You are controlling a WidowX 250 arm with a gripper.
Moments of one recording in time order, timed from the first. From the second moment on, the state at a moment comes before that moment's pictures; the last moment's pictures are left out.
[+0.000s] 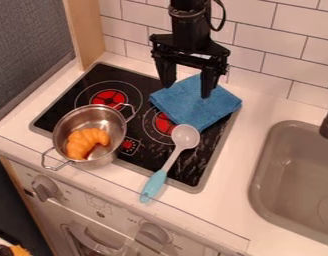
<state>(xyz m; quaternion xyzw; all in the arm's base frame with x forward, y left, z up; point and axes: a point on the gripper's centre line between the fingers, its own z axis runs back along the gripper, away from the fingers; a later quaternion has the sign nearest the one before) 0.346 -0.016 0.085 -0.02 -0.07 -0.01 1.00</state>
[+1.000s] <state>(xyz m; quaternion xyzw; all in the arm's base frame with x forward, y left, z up) 0.399 -0.030 0.036 0.01 -0.07 0.02 1.00</state>
